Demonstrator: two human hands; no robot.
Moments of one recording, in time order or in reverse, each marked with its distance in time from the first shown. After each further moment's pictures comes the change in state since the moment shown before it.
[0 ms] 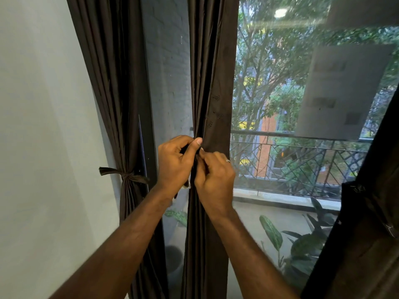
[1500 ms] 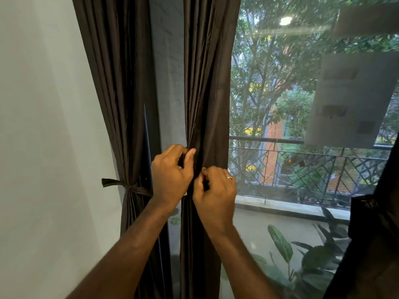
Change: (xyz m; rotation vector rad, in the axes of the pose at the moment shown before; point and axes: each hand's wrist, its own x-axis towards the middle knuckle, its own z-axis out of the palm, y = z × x) left_hand 0.001 -0.008 -0.020 0.346 0.101 0.096; right_hand -0.015 -0.007 0.013 -0.070 0.017 0.008
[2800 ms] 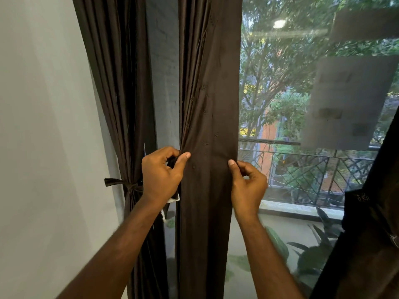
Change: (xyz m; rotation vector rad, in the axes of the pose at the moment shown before) left_hand 0.008 -0.019 -0.007 -0.206 -0.069 -0.085; right_hand 0.033 0.056 -0.015 0.361 0.118 0.568
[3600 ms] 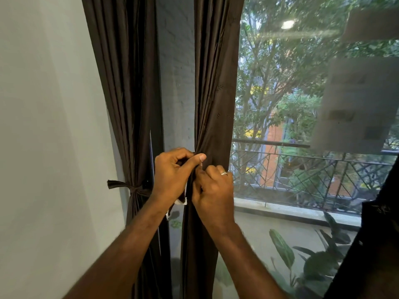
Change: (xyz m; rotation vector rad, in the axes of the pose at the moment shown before) left_hand 0.003 0.015 -0.002 -0.231 -0.137 -0.165; right_hand -0.048 -0.016 0.044 -0.528 -0.232 -0.760
